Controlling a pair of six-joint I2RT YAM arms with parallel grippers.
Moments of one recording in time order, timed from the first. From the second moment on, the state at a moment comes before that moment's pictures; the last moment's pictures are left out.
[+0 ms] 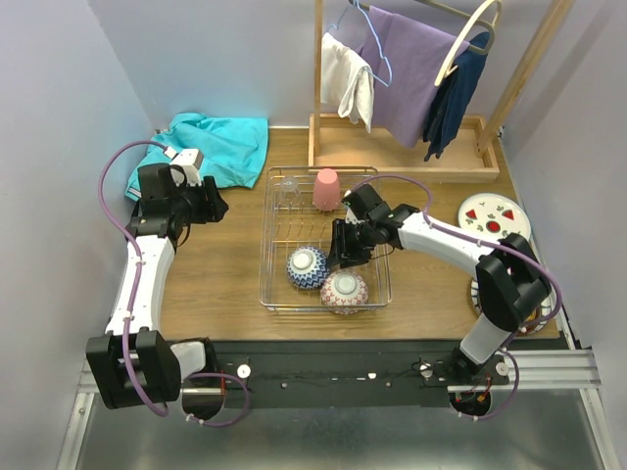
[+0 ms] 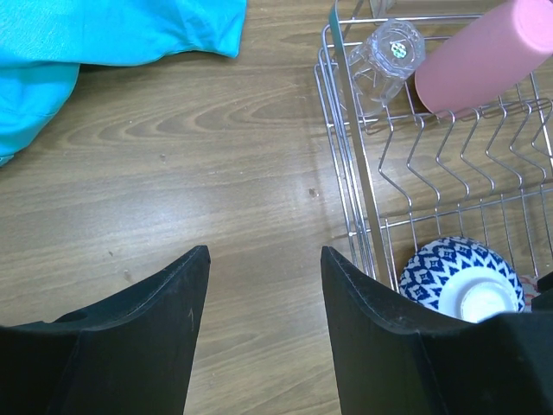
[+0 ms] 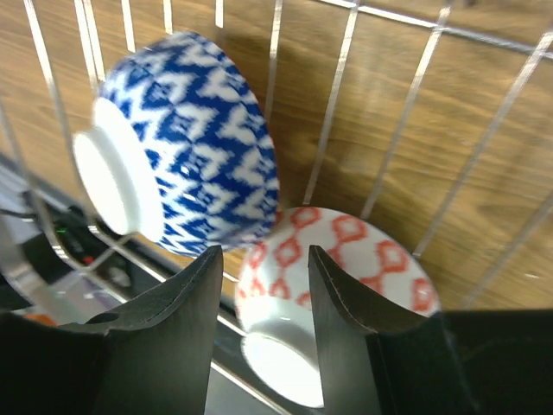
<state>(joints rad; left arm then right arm) 0.12 1.18 1.00 -0.43 0.42 -0.03 0.70 1.68 1.14 -0.49 -0.30 0.65</state>
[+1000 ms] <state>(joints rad) 0.11 0.96 1.02 -0.51 0.64 -0.02 0.22 1.27 1.23 -0.65 0.15 -0.15</state>
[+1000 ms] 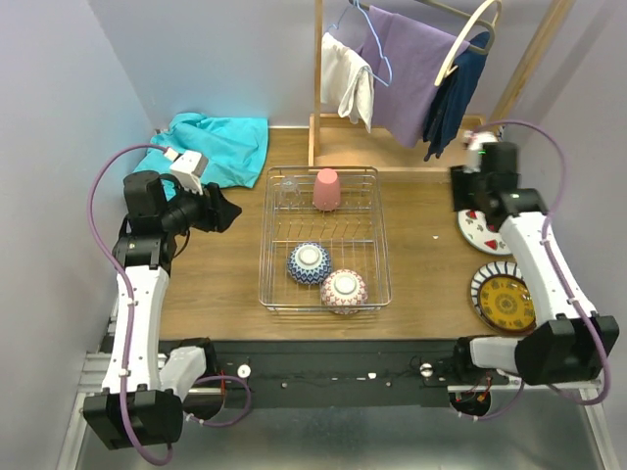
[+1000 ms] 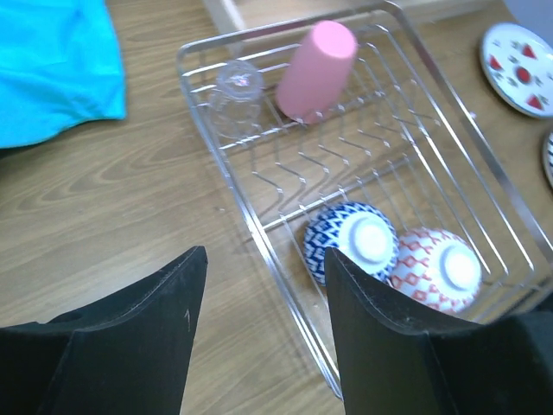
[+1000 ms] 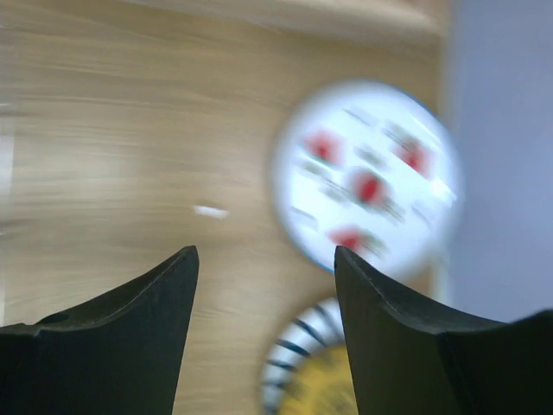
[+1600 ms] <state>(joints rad) -0.34 1.22 1.27 -0.61 0.67 0.11 -0.40 1.52 1.05 -0.60 -0.06 -0.52</state>
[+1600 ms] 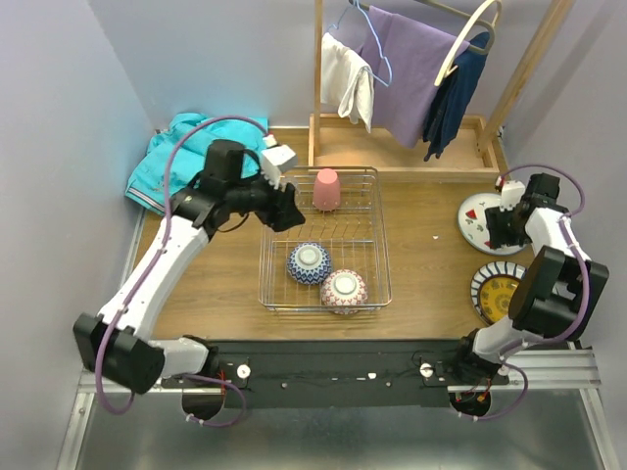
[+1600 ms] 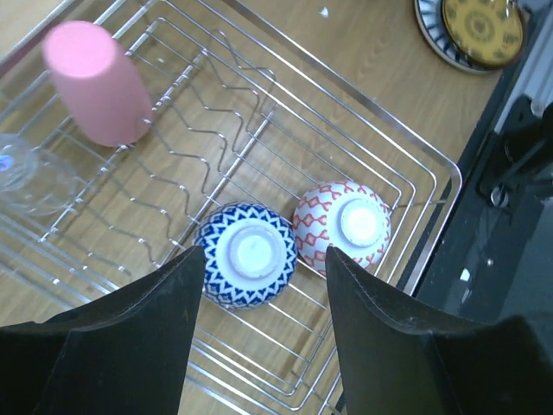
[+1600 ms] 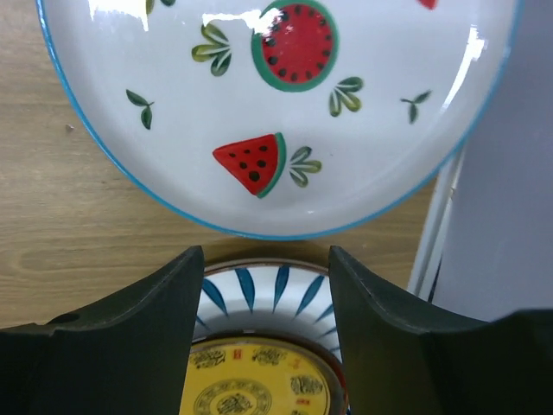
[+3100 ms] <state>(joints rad) -0.55 1.67 1.61 -0.69 0.40 0.25 -0.16 1.86 1.25 -0.62 -0.25 -0.89</state>
